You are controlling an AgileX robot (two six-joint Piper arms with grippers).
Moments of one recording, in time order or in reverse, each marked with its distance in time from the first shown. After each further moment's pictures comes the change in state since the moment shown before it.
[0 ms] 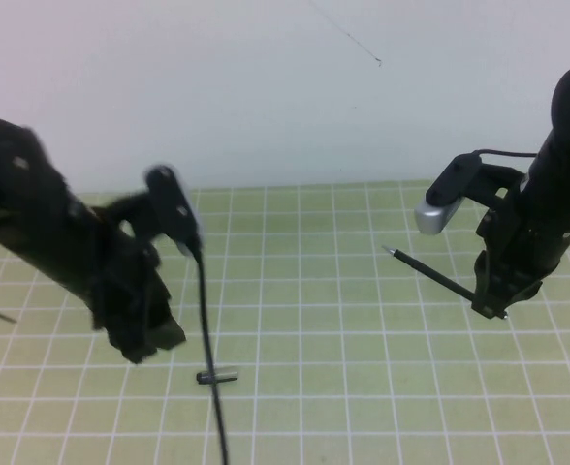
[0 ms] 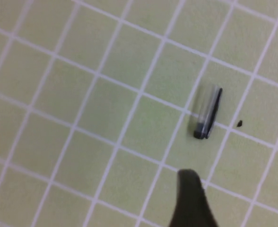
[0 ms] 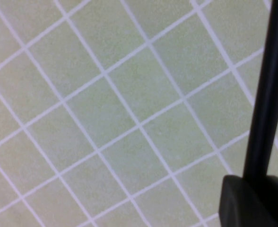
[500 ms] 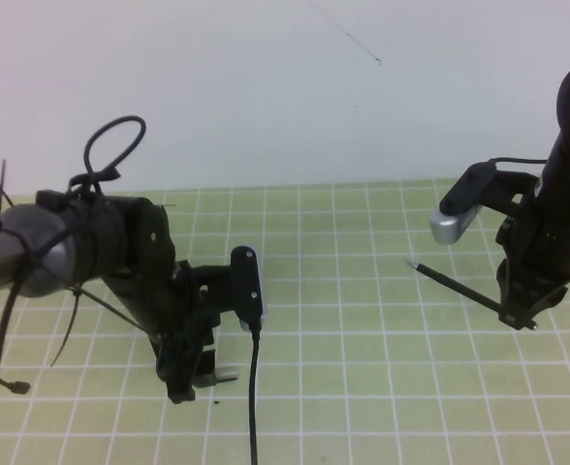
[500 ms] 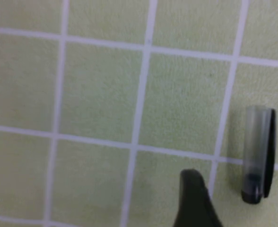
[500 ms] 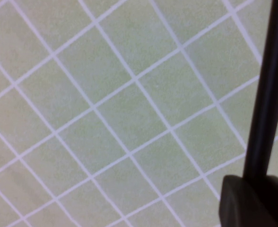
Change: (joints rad) right arm -0.002 -0.012 0.000 -0.075 0.098 0.053; left arm -0.140 0.270 -0.002 0.157 -0.197 0.109
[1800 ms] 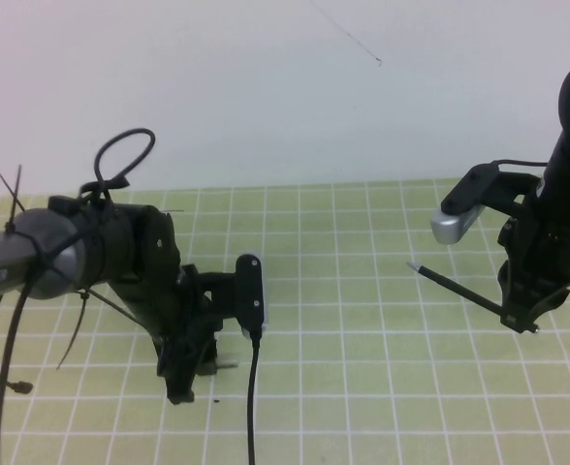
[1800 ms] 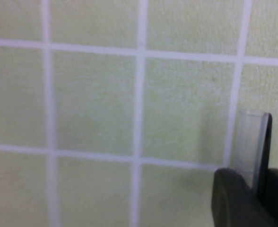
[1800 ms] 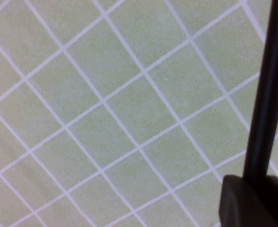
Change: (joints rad) right arm 0.000 0.000 0.000 0.018 0.051 0.014; left arm 0.000 0.043 -0.003 0.010 -0.028 0.043
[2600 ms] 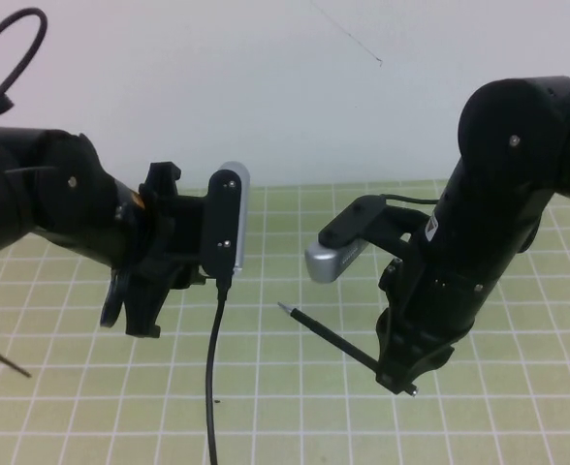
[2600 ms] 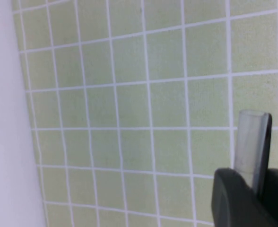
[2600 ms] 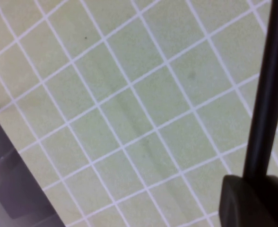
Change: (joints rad) right arm 0.291 -0.067 0.002 0.207 0.054 0.179; left arm 0.000 -0.341 0.002 0.016 -0.015 0.167
